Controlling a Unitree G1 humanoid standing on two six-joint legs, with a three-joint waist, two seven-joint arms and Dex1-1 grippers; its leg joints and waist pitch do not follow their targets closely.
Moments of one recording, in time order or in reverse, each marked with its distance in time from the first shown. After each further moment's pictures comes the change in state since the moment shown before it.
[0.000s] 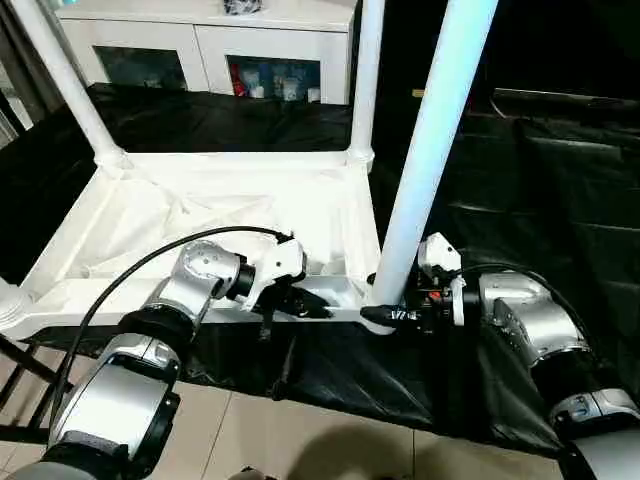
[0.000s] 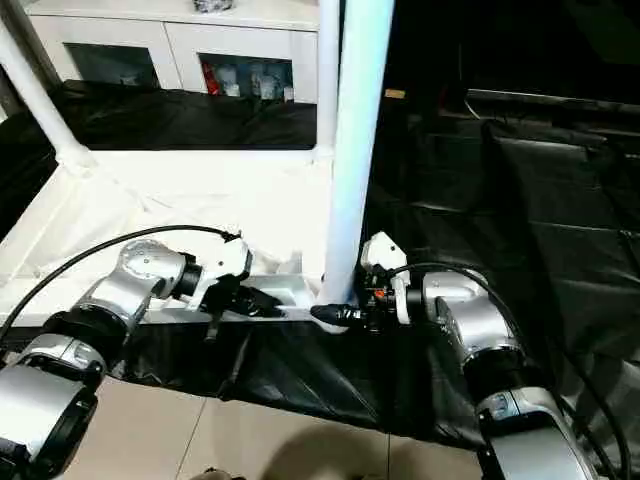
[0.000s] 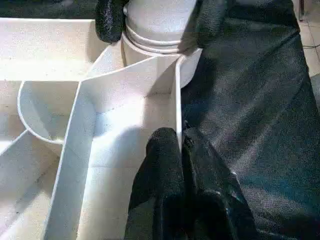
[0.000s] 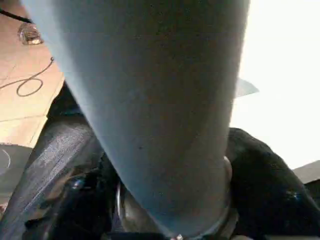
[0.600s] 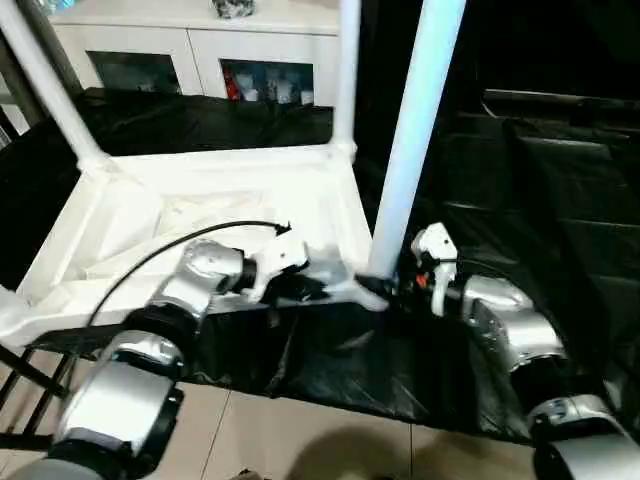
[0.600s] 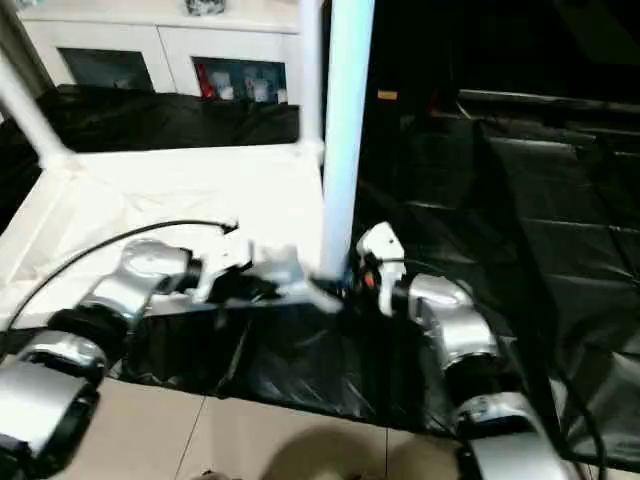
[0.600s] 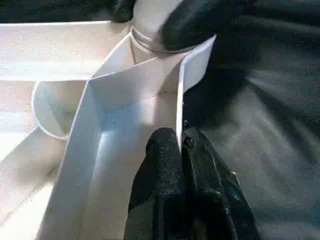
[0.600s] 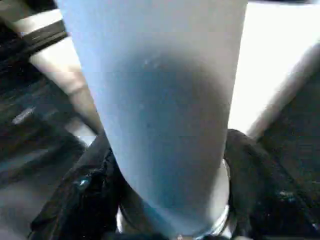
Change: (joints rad) left arm -0.016 -0.066 0.025 0.021 0.039 0.063 0.310; right arm 0.013 0.167 -0.122 0.065 -0.006 -0.050 -0.504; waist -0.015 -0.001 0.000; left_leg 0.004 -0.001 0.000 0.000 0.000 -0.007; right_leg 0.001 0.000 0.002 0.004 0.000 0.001
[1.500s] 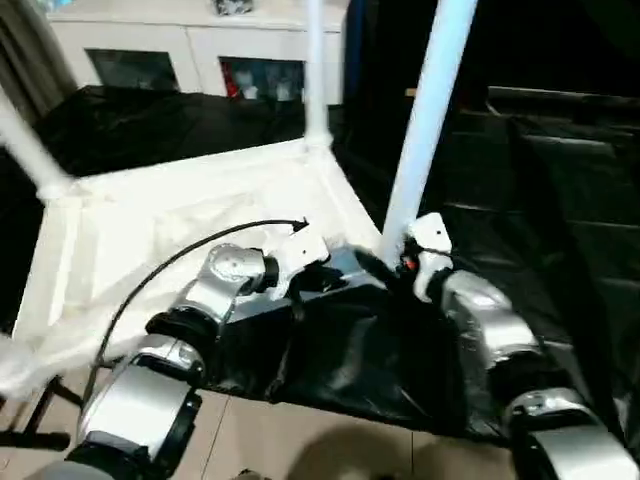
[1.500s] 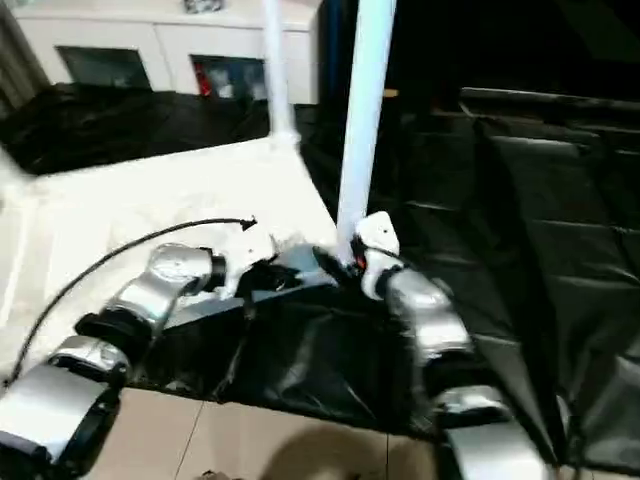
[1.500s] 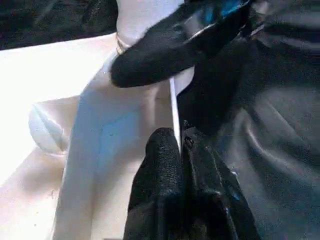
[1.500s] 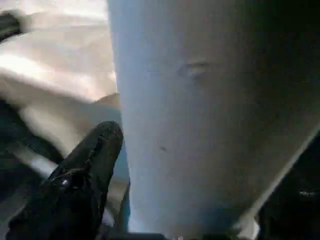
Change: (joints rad) left arm 0.008 -0.014 -0.017 -0.020 0.015 -0.047 0.001; right arm -0.030 -0.010 0.016 0.056 -0.054 -0.103 -0.040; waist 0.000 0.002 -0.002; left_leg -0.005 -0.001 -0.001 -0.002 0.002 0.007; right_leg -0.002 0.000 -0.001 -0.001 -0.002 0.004
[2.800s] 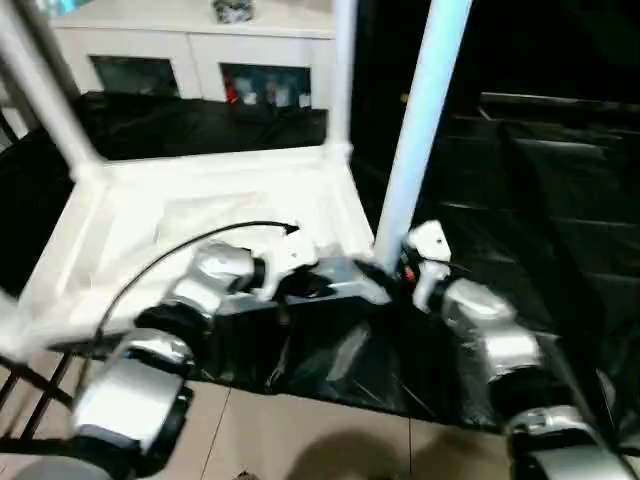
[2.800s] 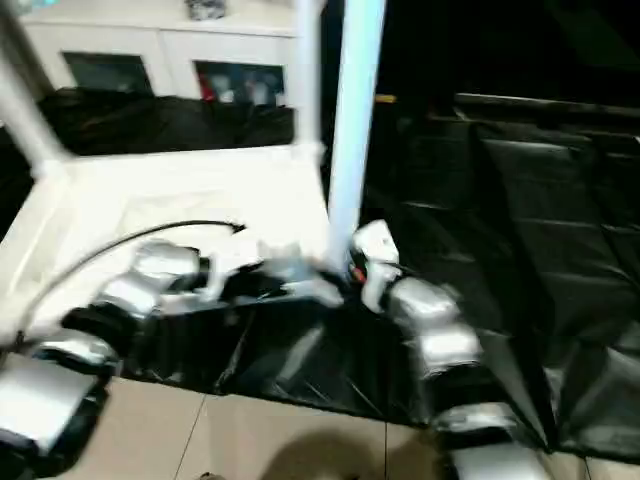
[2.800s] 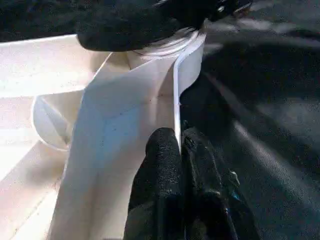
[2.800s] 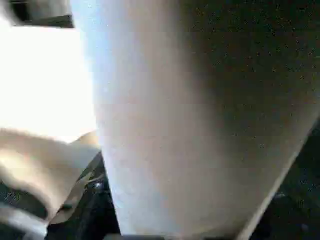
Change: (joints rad) left arm -0.025 -0.047 -0.005 0.052 0.019 0.025 0.088; right arm 0.055 0.133 -0.059 -0.085 -0.024 0.040 -0.342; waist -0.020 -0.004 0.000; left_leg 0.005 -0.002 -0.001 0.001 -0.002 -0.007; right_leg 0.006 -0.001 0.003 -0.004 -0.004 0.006
